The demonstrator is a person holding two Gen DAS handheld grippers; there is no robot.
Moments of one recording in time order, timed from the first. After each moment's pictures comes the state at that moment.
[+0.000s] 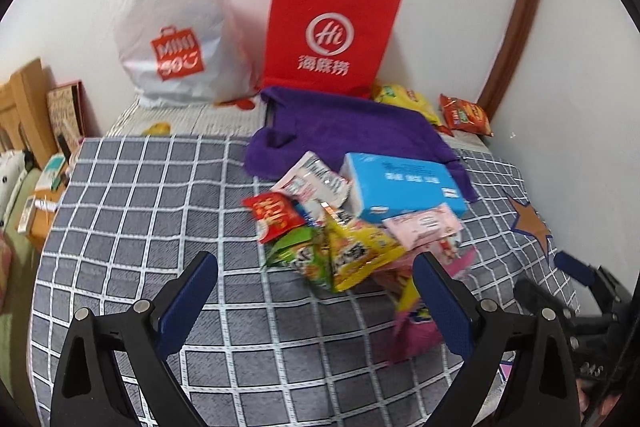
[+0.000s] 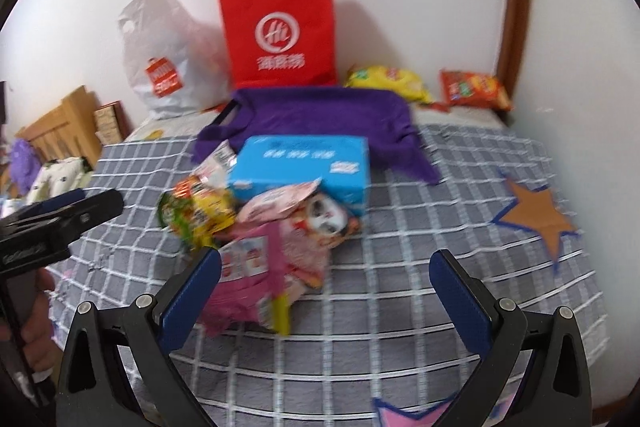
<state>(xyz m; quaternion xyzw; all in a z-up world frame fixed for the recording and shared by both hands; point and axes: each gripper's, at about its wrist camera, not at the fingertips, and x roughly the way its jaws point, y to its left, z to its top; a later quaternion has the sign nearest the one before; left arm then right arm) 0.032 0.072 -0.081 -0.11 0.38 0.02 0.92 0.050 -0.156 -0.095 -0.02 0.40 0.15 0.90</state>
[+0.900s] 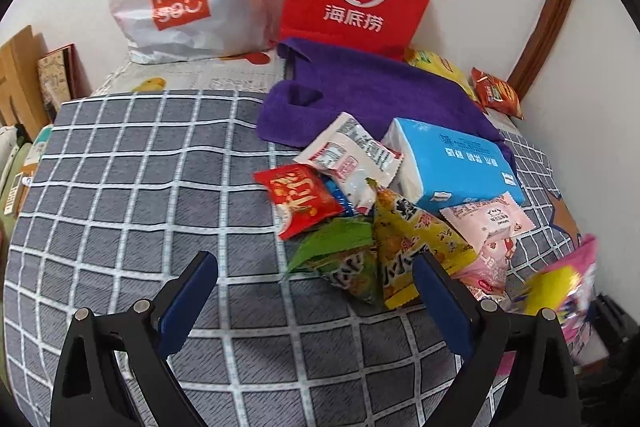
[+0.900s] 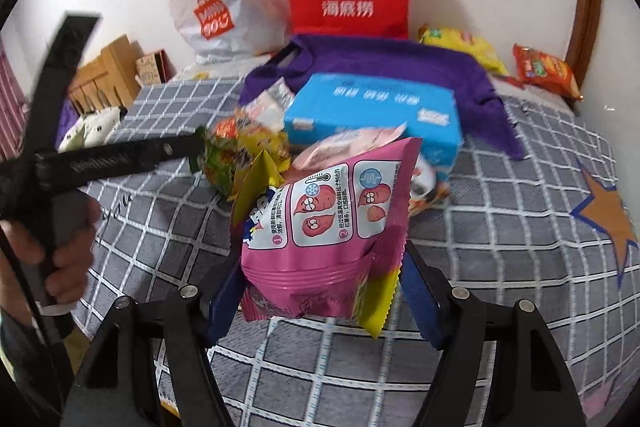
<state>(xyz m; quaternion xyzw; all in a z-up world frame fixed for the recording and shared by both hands) 0.084 0.088 -0.136 -0.12 0.43 0.02 0.89 0.061 -0.137 -0.135 -0.04 0.43 0.22 0.87</state>
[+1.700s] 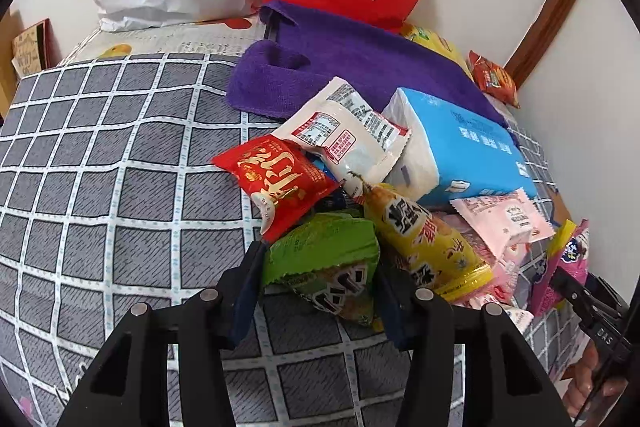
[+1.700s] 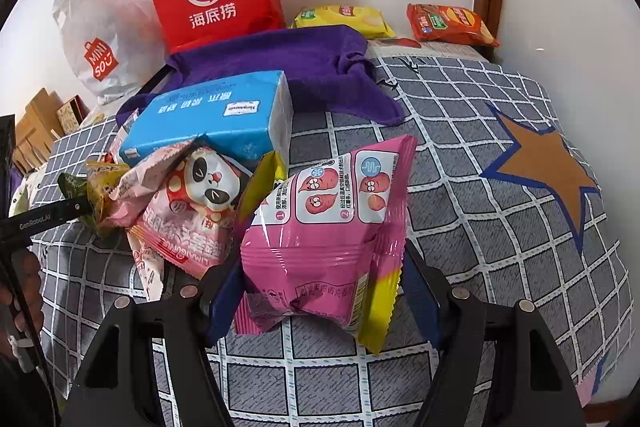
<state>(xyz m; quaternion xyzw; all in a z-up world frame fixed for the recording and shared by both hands) 0.108 0.089 -0.168 -0.15 0.46 -0.01 0.88 0.115 -0.218 -0.169 0.00 0.45 0.10 0.89</state>
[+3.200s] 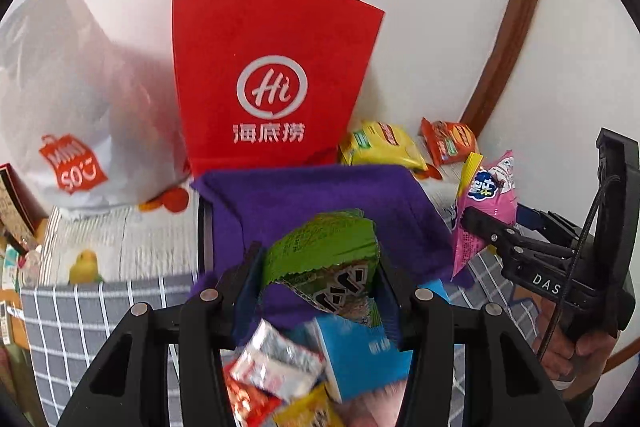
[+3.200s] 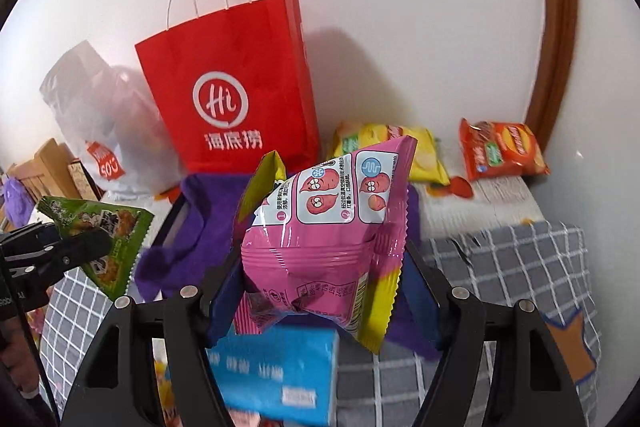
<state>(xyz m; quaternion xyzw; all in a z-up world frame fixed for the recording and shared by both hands) 0.233 0.062 -0.027 -0.07 0.39 -0.06 0.92 0.288 -0.153 -0.065 0.00 0.39 0.15 0.91</state>
